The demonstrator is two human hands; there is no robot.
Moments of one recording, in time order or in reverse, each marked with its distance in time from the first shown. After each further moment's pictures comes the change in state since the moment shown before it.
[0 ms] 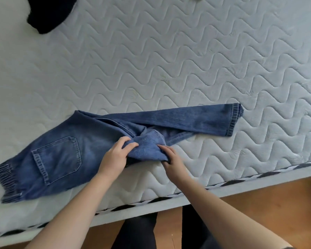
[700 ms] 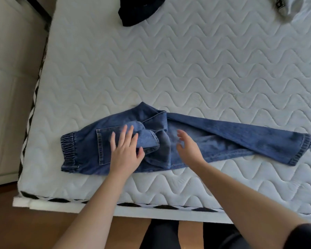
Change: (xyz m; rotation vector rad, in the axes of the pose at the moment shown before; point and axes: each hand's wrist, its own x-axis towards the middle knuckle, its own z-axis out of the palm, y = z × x) left_hand -0.073 -0.156 -0.056 0.296 0.142 -0.288; right_hand 0.075 -0.097 0.132 -0.310 -0.085 -0.045
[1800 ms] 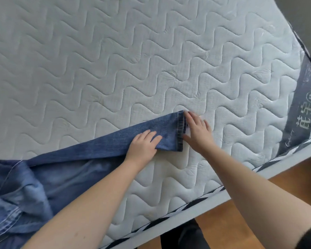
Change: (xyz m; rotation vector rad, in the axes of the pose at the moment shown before) left_hand 0.126 0.465 0.113 -0.115 -0.218 0.728; right_hand -0.012 0.334 -0.331 -0.331 0.299 0.223
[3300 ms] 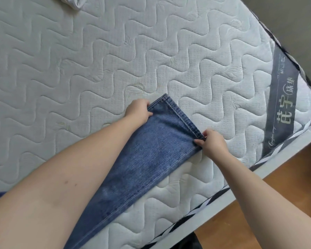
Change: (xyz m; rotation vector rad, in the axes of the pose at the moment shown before) left_hand 0.215 0.036 -0.040 -0.121 -0.276 -0.362; right_hand 0.003 0.100 -0.045 0.276 -0.050 0.540
